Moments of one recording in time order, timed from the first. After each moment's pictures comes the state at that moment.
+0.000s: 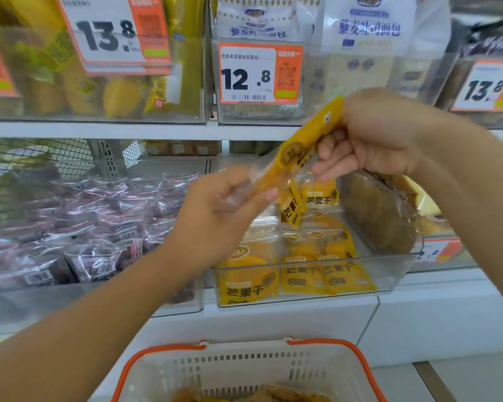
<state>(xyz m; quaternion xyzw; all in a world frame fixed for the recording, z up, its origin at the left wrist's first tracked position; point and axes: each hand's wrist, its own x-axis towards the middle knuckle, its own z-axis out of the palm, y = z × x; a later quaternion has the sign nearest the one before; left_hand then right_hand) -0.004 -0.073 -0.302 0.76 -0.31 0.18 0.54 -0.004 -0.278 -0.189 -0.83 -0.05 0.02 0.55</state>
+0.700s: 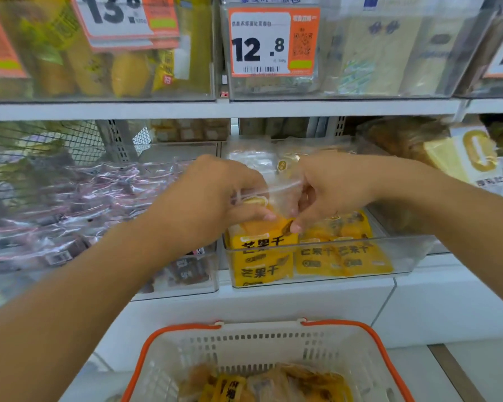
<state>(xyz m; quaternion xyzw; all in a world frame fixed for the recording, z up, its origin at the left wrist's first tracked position) 0.006 -0.039 -0.295 0.87 -0.38 0.20 0.24 0.023 -0.265 -0.266 -0.94 -0.31 0.09 0.12</state>
